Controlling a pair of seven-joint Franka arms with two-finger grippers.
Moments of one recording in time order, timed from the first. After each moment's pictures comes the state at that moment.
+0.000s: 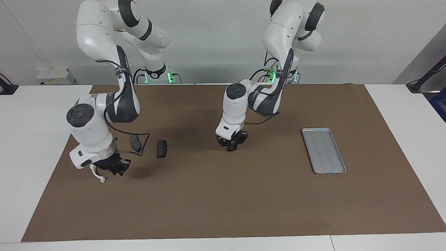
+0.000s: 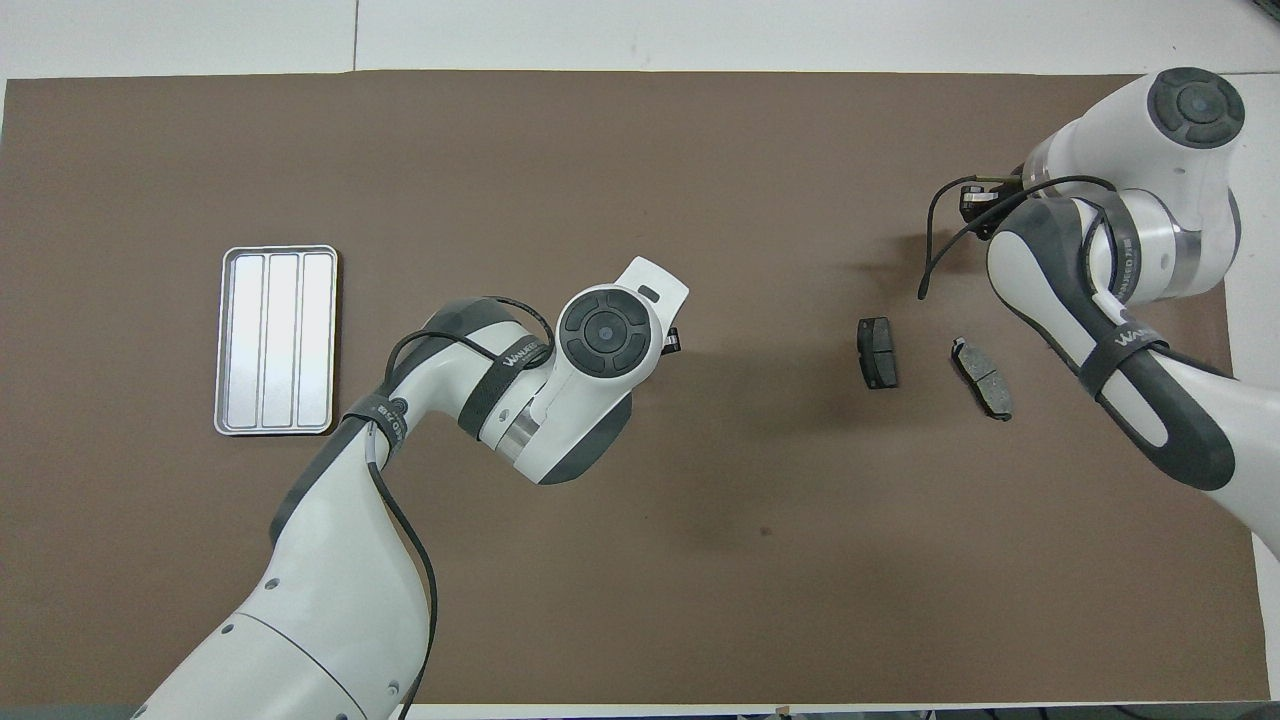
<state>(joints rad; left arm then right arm) -0.59 0.49 -0.10 -1.71 0.13 2.27 -0.88 -0.28 0.49 0.31 -1.54 -0.26 2.06 0.20</state>
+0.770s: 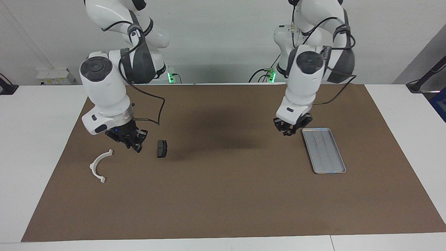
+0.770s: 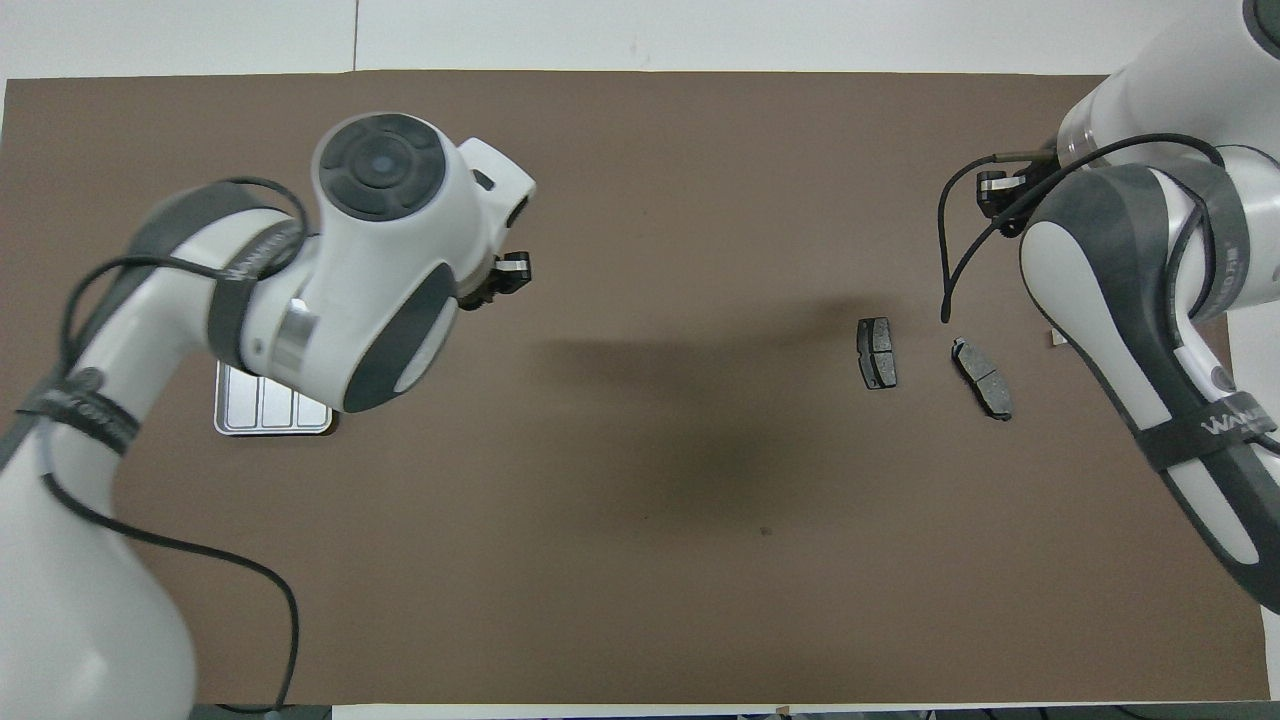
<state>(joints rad) -0.21 0.18 -0.09 -1.62 0.12 1.76 -0.28 -0.20 0.34 0.44 -1.48 -0.23 1.80 0.46</state>
